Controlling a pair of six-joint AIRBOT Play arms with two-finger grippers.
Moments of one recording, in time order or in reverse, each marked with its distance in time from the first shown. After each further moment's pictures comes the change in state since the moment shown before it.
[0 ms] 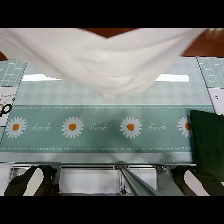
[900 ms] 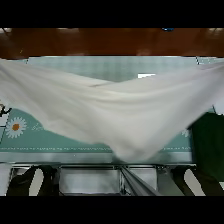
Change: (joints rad) left arm -0.050 0.201 -0.222 0.411 -0.114 -0.080; right arm -0.098 0.089 -0.265 -0.202 0.131 0.048
